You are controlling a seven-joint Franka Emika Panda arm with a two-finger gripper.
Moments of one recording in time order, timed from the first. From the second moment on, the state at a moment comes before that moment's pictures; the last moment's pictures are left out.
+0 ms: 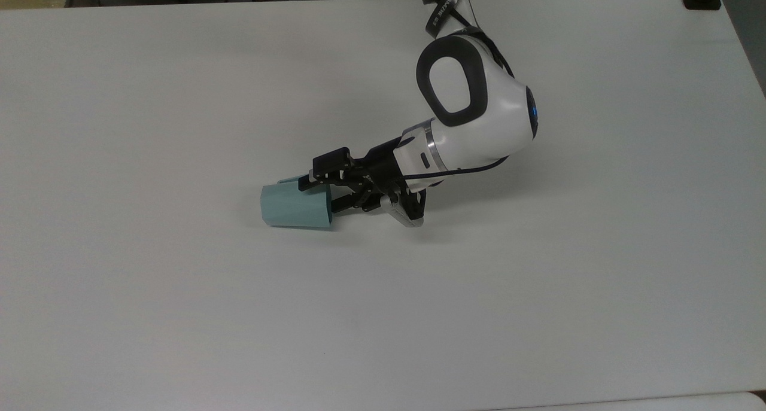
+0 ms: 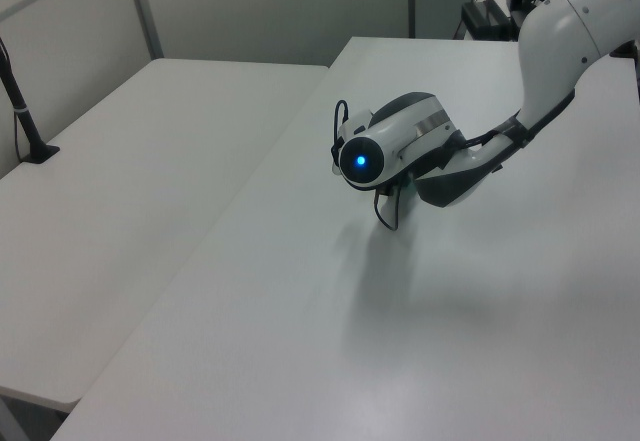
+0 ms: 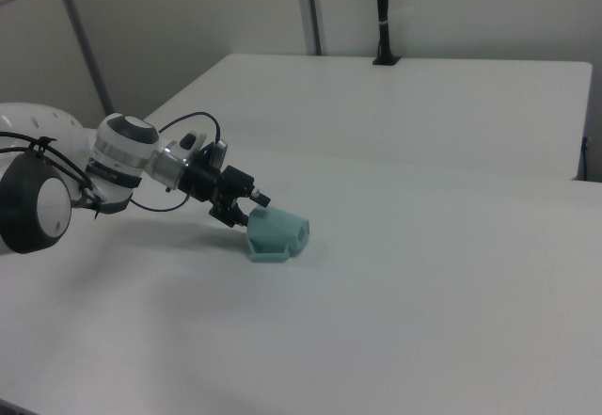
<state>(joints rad) 0.54 0.73 -0.01 -1.40 -0.99 1.67 0.75</state>
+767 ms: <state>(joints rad) 0.51 0.74 -0.03 -1.40 -1.02 1.66 0.71</state>
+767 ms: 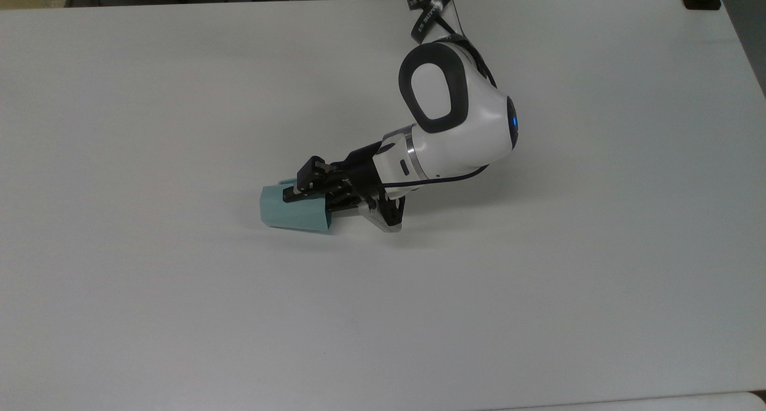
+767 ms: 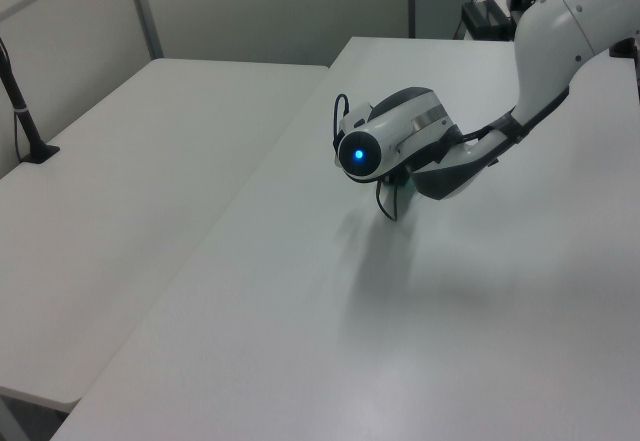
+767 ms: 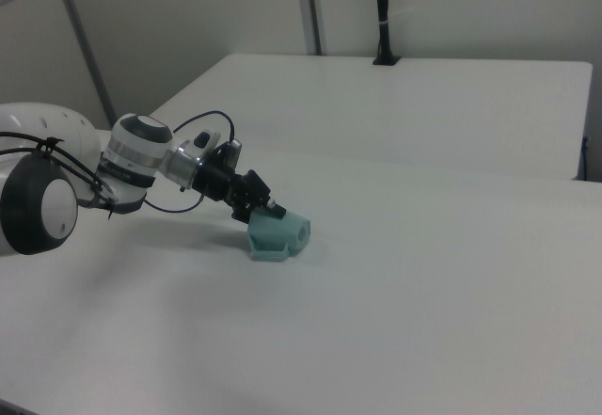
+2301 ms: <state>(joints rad) 0.48 0.57 -0.03 -1.38 -0.71 1.73 0.65</state>
